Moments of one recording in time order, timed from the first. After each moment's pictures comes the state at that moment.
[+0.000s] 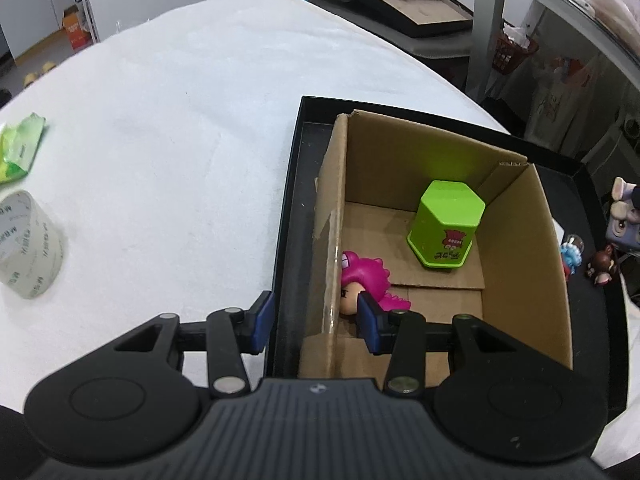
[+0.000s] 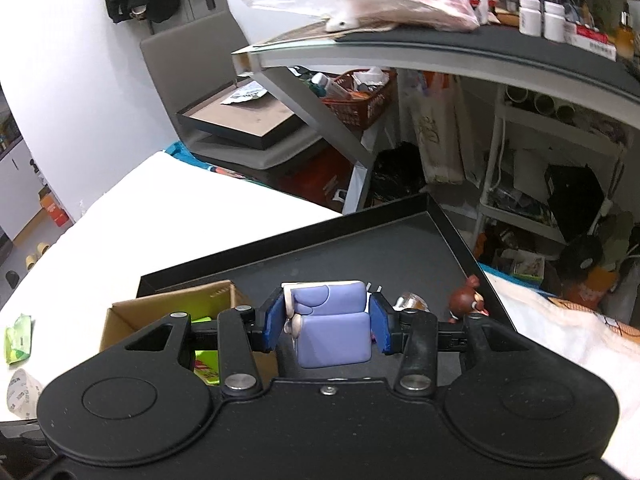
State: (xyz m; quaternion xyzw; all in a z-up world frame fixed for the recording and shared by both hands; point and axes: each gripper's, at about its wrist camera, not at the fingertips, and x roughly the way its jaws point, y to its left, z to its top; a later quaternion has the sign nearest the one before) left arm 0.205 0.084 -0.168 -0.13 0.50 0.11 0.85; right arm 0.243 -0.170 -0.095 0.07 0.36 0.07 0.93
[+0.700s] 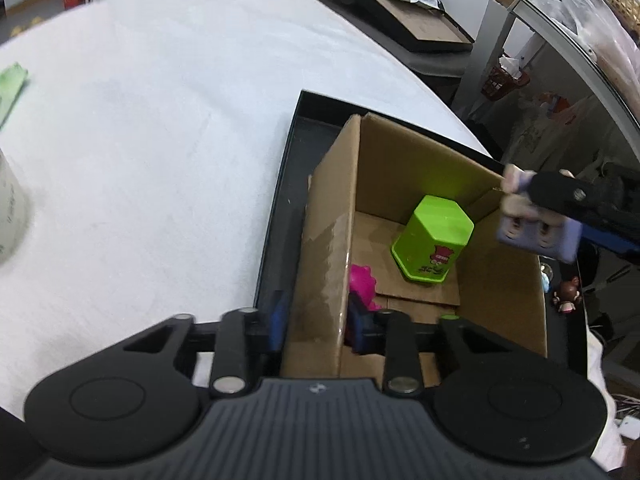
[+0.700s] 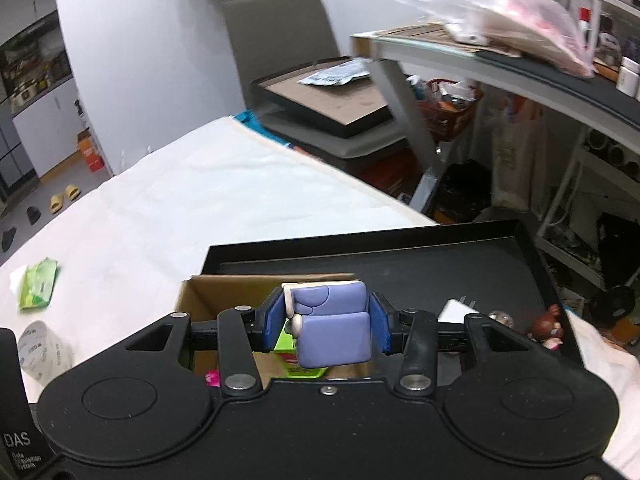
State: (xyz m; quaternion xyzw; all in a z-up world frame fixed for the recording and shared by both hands) left arm 0.202 0.108 -0.181 -0.22 0.49 0.07 0.84; right arm 0.238 -0.075 -0.088 -0.01 0.37 0.14 0.92
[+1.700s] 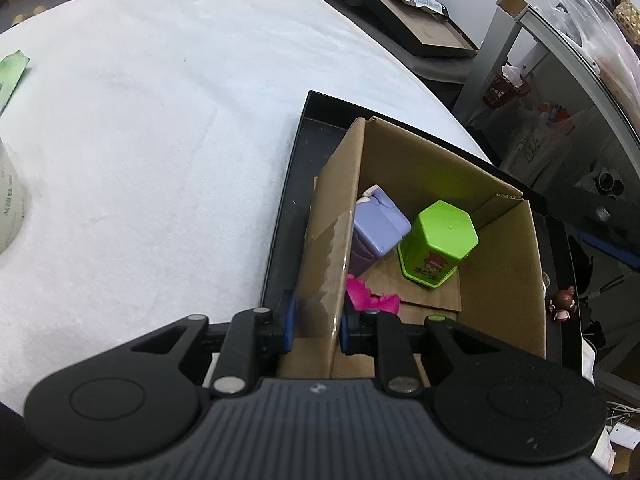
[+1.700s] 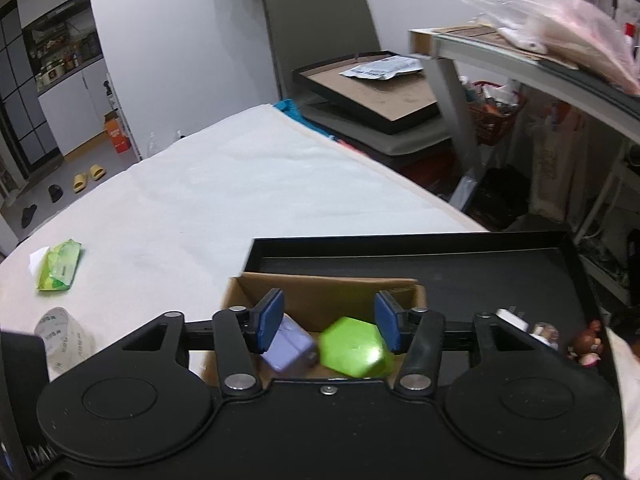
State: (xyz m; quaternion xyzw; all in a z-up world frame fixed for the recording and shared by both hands) left arm 0.197 0.114 -0.182 -0.23 0.48 0.07 0.84; right arm 0.240 -0.046 -0.088 -0.02 0.37 0.18 0.91
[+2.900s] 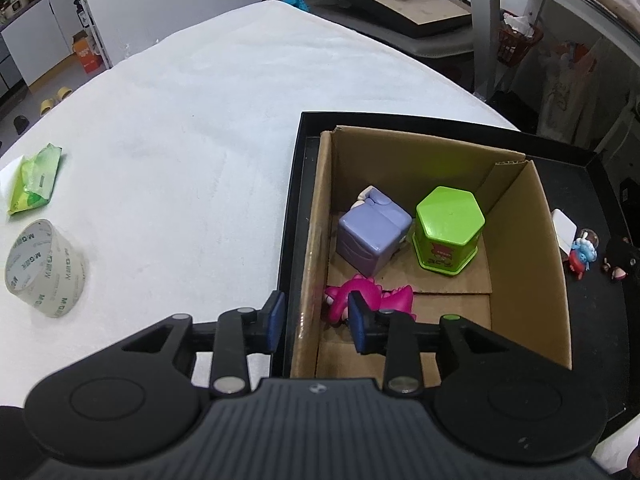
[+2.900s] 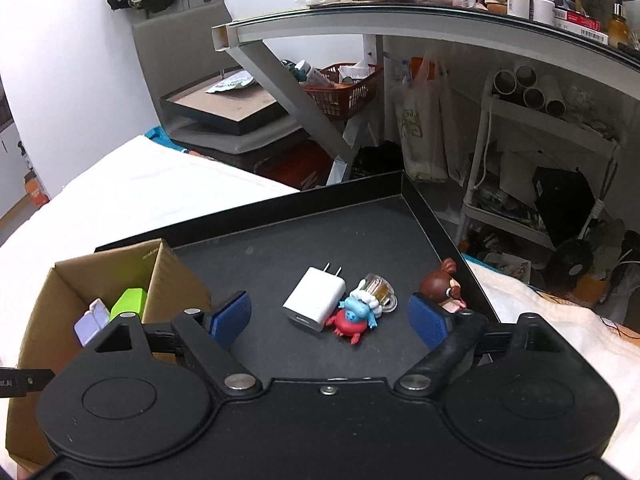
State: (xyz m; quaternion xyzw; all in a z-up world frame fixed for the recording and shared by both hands) left arm 0.216 0.061 -0.157 -0.08 0.50 0.14 0.85; right arm 0.243 -0.193 -0.148 0.04 0.35 0.06 0.94
